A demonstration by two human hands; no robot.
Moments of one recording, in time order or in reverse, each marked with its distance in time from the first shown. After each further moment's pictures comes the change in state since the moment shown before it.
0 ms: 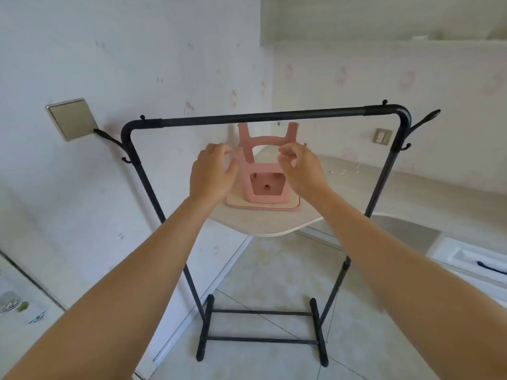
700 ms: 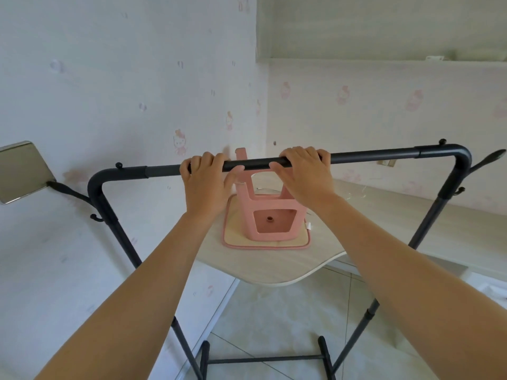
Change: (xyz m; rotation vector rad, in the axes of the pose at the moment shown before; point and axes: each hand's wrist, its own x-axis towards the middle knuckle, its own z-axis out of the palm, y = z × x) left_hand 0.160 -0.100 0.058 0.312 0.156 0.166; right_hand 0.171 0.035 0.072 -0.664 0.110 -0.207
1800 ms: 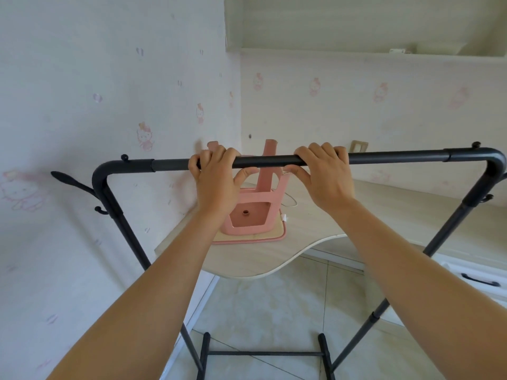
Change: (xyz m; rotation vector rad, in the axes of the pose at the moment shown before) left_hand -0.006 0.079 0.024 -0.209 0.036 0.054; right_hand -0.042 0.077 -0.032 -0.189 0.196 -0.079
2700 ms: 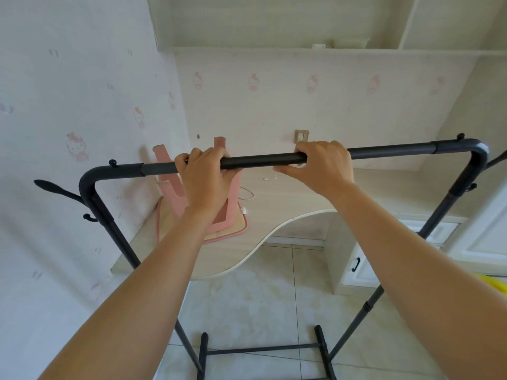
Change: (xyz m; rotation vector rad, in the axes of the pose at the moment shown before) left_hand -0.006 0.067 -0.006 -0.169 -0.053 0.112; right_hand -0.037 0.040 -0.079 -0.168 -0.203 0.284
